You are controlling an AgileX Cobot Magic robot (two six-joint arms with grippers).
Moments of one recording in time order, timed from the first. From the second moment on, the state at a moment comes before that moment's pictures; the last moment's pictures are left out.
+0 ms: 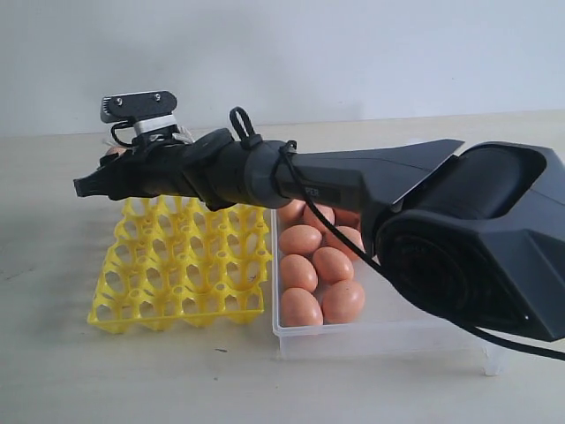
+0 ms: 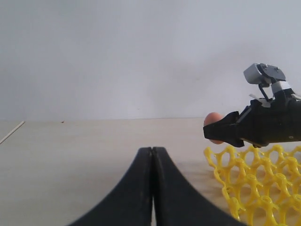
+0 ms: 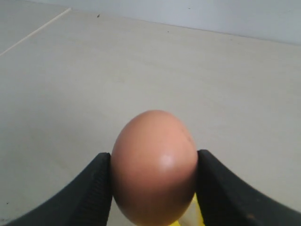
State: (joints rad) left arm -0.12 0.01 0.00 0.02 0.10 -0.03; right arm 0.92 2.55 -2.03 1.34 0.07 -1.10
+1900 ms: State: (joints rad) left arm -0.13 0.01 0.00 0.02 0.10 -0.03; right arm 0.93 2.55 -2.04 1.28 0.06 -1.13
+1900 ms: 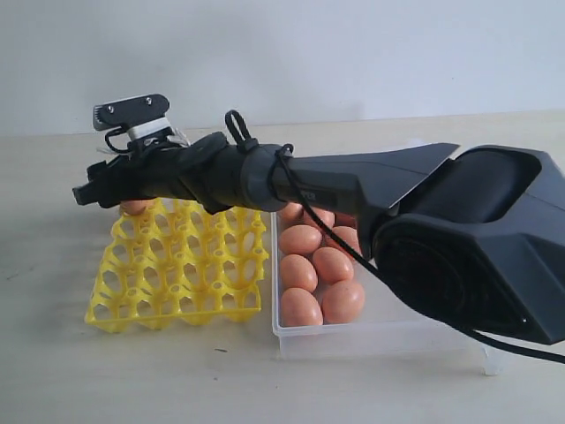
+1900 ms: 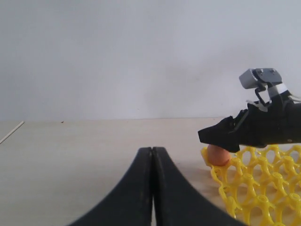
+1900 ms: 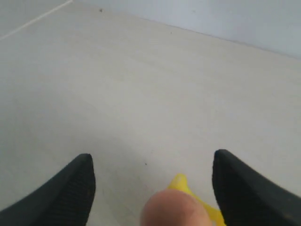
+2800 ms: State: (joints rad) left arm -0.13 0.01 0.00 0.02 0.10 -0.03; right arm 0.66 2.07 -1.87 0.14 0.98 -0.13
